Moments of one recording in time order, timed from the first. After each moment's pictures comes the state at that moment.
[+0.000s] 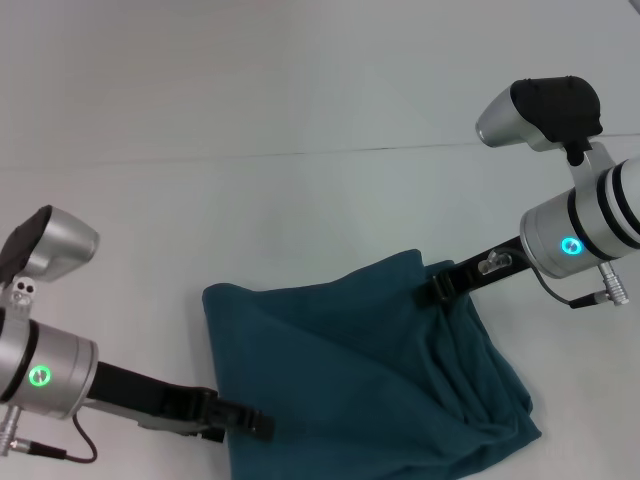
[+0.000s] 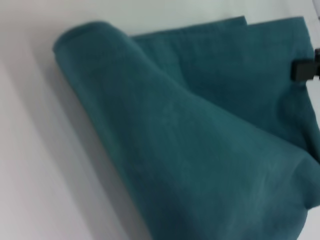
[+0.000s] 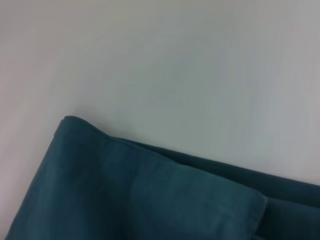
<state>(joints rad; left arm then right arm) -0.66 -2.13 0.86 0.79 2.42 1.59 -2.46 0.66 2.09 -1.20 -1.07 -2.47 -1.31 2.67</state>
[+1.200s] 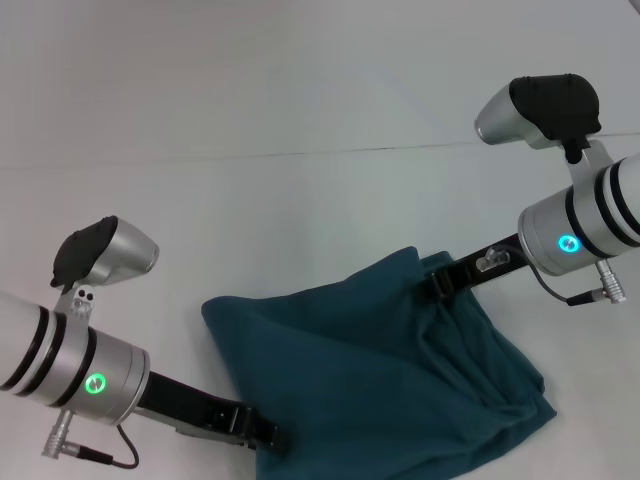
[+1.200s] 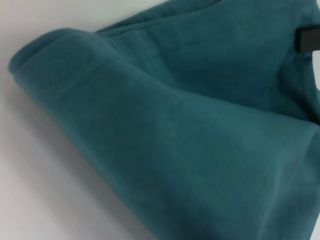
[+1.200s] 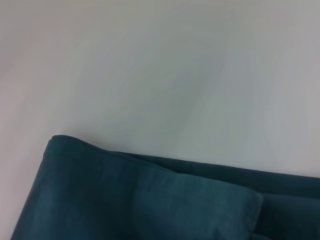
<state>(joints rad) -0.69 -2.16 0.98 0.76 2.41 1.50 -2.47 0.67 2.09 -1.20 -1.05 -2.47 -1.29 2.67</state>
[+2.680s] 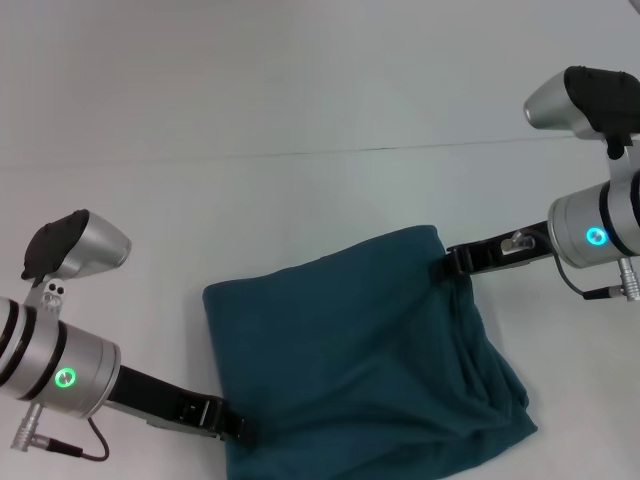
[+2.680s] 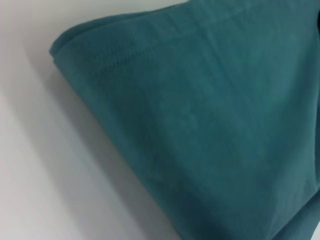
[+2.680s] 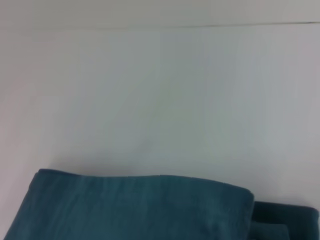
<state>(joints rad) -0.68 -2.13 0.97 0.76 2.42 1.50 -2.45 0.62 2.09 -1.11 -1.04 -2.42 -1.23 2.65</state>
